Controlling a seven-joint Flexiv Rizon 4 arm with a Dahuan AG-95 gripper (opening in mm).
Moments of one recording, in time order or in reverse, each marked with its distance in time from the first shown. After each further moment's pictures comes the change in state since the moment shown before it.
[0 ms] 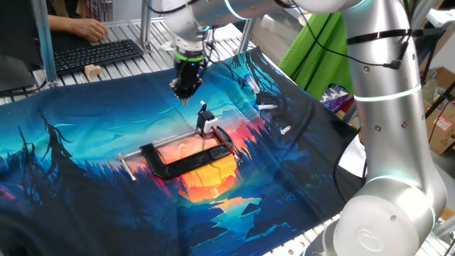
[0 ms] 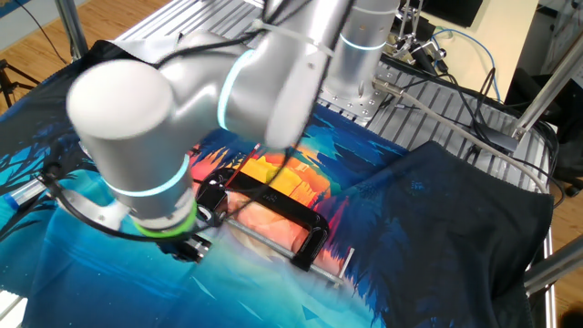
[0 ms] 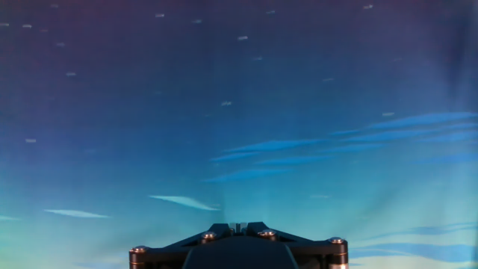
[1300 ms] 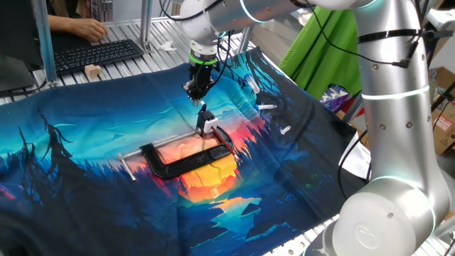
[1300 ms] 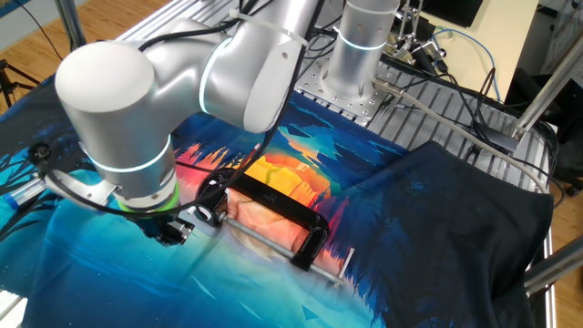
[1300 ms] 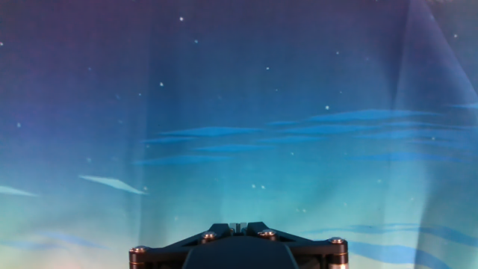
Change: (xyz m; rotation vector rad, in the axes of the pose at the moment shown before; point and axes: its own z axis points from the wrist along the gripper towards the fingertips) arm 0.015 -0.046 0.008 0.021 -0.023 -0.054
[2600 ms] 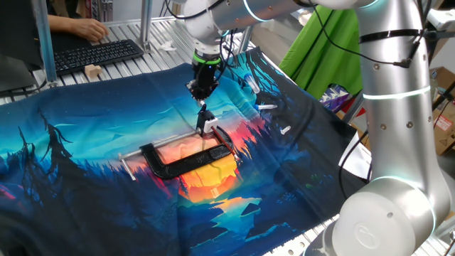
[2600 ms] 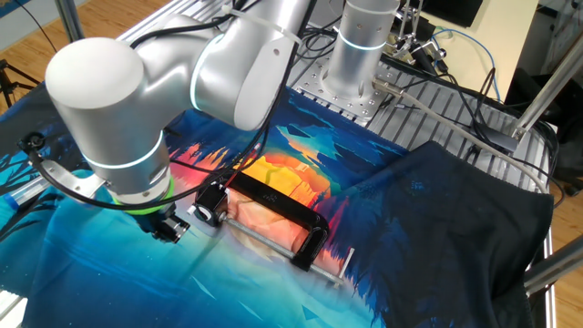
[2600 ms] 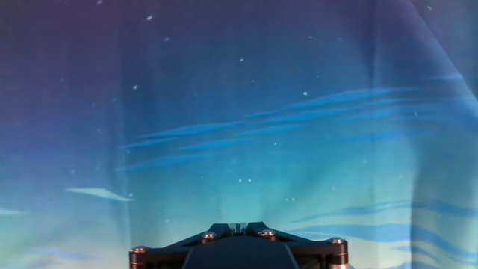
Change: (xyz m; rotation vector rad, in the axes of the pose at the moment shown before) arm 0.001 -0.006 0.000 0.005 0.025 0.156
